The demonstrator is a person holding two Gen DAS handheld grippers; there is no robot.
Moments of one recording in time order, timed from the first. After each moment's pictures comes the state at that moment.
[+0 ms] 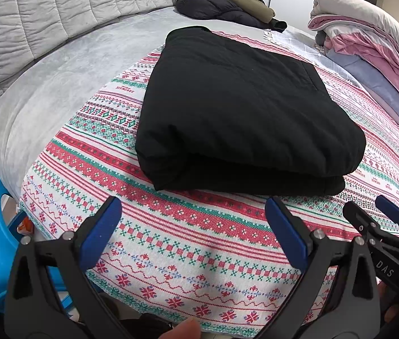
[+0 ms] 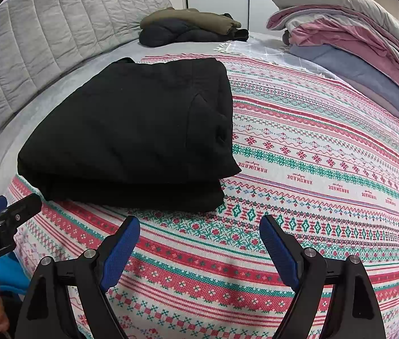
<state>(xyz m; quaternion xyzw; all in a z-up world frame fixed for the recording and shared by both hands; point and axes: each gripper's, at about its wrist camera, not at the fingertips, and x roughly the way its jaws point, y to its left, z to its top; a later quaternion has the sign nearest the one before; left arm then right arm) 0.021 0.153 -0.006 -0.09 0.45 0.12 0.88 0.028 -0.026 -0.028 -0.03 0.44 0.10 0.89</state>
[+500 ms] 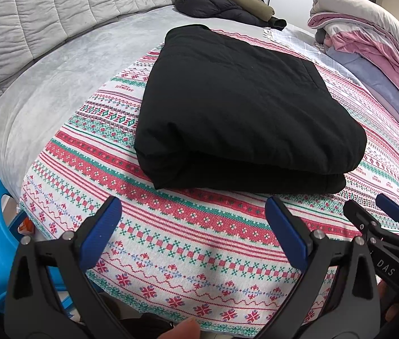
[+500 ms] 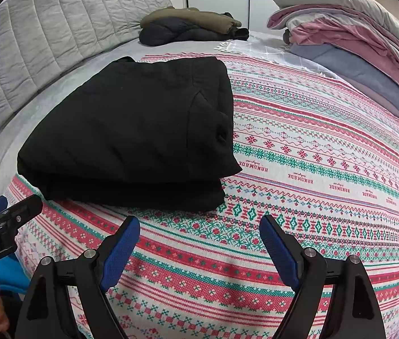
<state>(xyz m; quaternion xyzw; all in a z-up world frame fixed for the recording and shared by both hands) 0.022 0.154 -0.006 -0.09 0.46 0.12 0.88 0.028 -0.026 -0.028 -0.04 0.44 0.10 0.89</state>
